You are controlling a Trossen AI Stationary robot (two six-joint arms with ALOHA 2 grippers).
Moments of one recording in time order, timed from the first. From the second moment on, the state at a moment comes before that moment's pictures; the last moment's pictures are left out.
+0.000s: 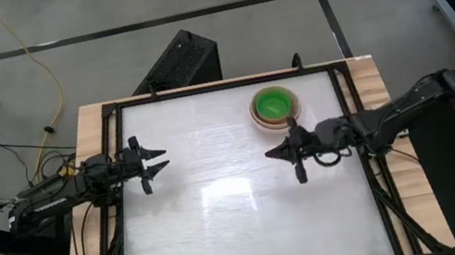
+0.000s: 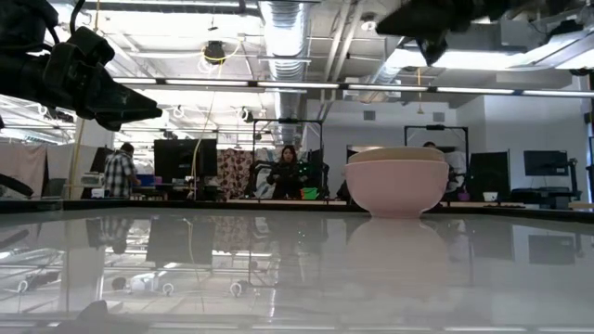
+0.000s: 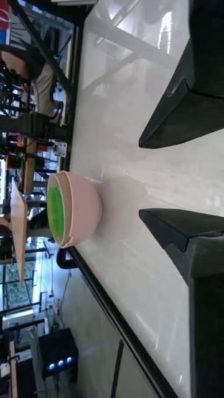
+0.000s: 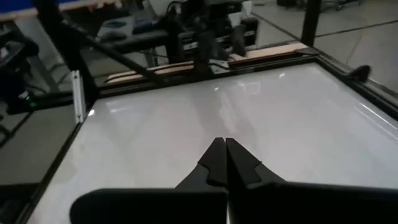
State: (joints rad) left arm 0.24 0.01 0.04 -0.08 -0.01 -0.04; right arm 0.20 1.01 0.67 0.12 0.26 0.22
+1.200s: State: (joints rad) left arm 0.24 0.01 0.04 -0.08 -0.01 -0.04; right arm -0.02 0.19 0.01 0.19 0.03 0.25
